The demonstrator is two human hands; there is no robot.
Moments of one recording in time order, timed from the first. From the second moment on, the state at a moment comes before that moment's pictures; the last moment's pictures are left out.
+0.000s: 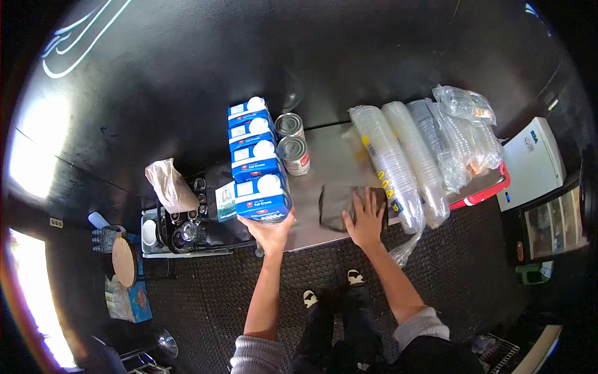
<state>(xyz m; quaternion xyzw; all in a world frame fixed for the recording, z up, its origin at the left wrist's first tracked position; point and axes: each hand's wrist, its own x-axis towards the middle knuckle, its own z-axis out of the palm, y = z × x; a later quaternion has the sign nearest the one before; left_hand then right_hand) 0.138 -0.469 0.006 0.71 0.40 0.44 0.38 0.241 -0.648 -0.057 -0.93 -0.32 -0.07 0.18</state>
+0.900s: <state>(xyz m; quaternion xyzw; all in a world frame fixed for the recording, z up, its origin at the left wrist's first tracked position) 0.044 -0.510 0.020 0.65 0.32 0.48 0.49 0.291 -0.569 -0.057 -0.92 -0.33 -0.04 0.18</state>
